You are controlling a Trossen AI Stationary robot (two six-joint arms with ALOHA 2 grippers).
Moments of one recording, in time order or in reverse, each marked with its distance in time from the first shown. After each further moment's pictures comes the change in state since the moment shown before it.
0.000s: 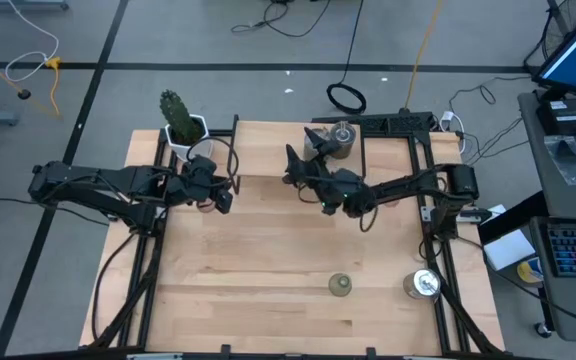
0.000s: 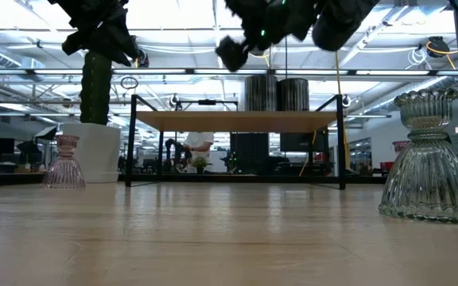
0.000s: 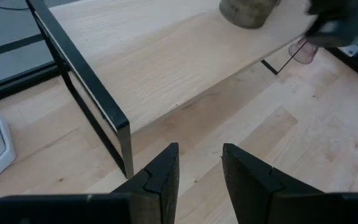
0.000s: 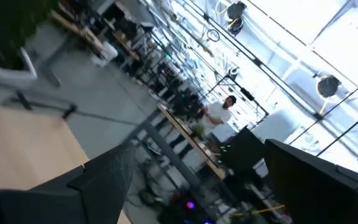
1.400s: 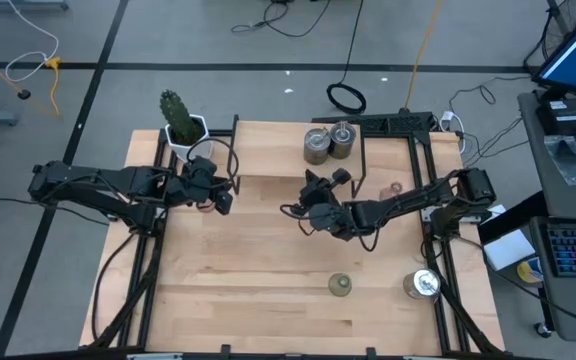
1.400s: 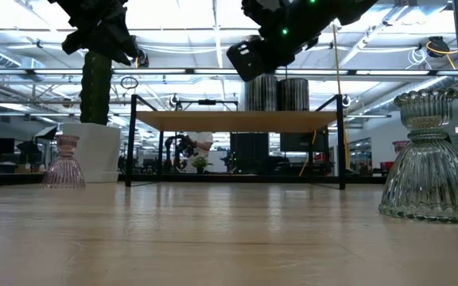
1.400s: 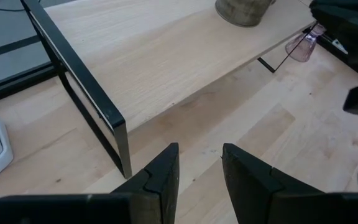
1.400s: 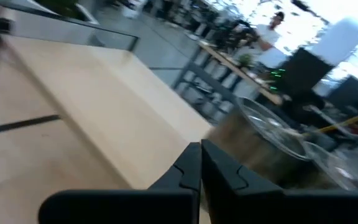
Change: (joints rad) left arm -0.012 0.000 0.000 0.001 0.000 0.003; right arm 0.176 -0.099 0.000 -0.899 0.241 0.987
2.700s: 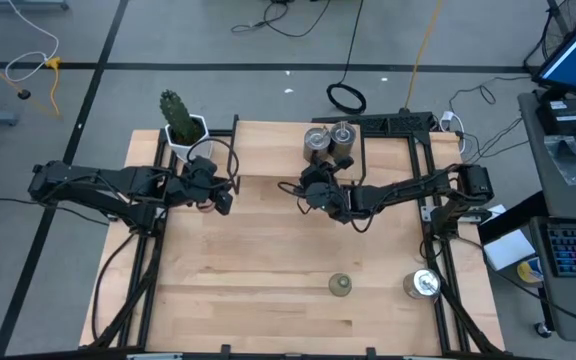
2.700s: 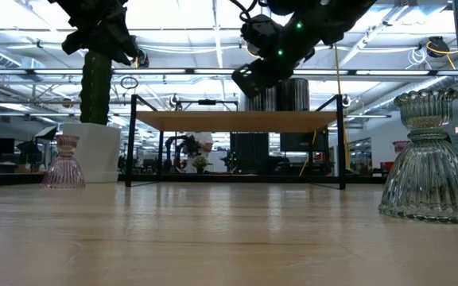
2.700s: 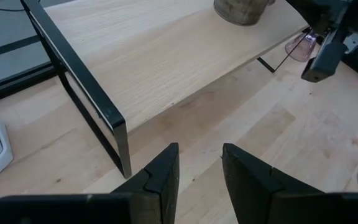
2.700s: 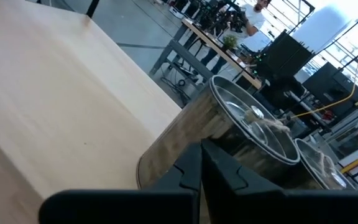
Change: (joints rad) left arm 0.000 0.000 0.000 0.000 0.001 0.000; right arm -0.141 0.000 0.000 -0.057 -0.039 -0.030
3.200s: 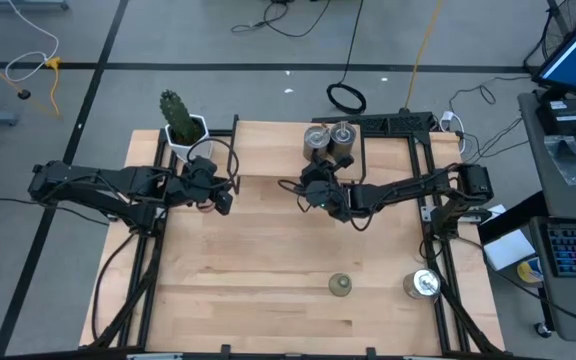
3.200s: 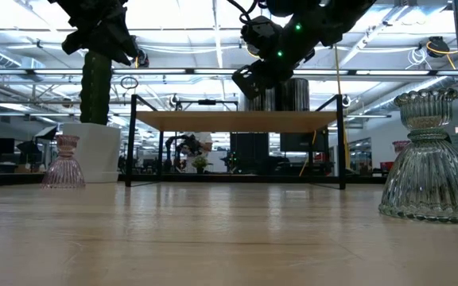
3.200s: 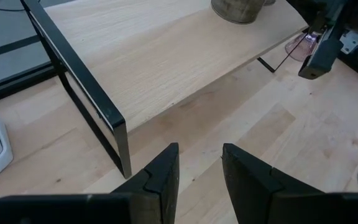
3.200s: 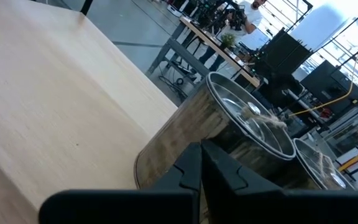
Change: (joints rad) left arm 0.000 0.000 0.000 0.000 0.000 0.000; right arm -0.012 0.000 0.000 0.000 0.000 0.000
